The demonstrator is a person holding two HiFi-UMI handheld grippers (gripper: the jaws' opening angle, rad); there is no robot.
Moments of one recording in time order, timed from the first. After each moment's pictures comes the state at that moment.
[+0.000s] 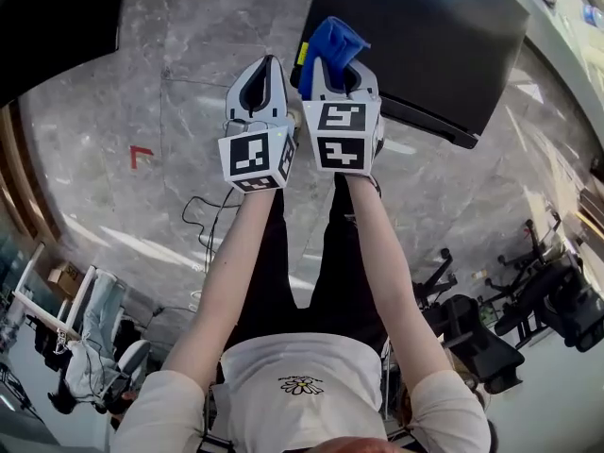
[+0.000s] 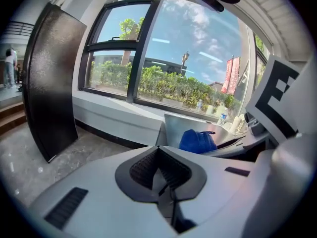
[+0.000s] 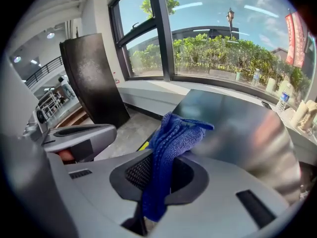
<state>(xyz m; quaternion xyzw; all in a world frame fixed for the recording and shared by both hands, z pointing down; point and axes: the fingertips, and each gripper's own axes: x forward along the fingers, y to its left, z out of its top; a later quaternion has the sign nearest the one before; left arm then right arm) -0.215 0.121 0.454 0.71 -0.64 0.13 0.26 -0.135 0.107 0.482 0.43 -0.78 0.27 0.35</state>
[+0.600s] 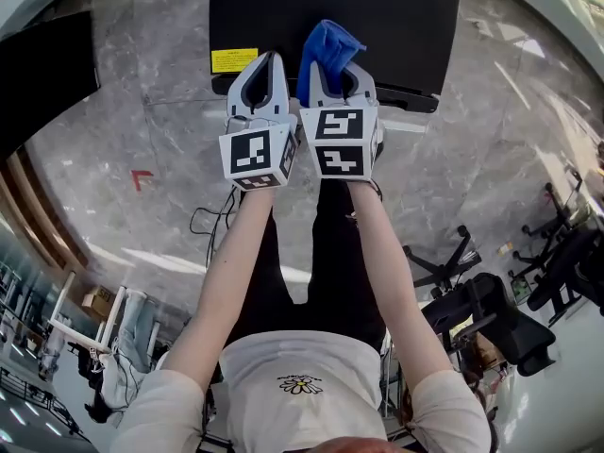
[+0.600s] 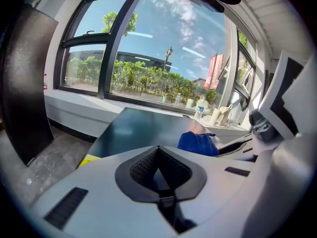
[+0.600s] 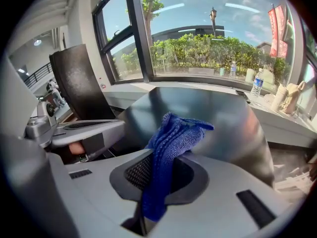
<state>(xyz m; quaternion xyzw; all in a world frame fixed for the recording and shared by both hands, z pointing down) -0.058 0.107 0.464 0.77 -0.57 0.15 0.25 0.011 0.121 0.490 0.48 -0.75 0.30 0.33</state>
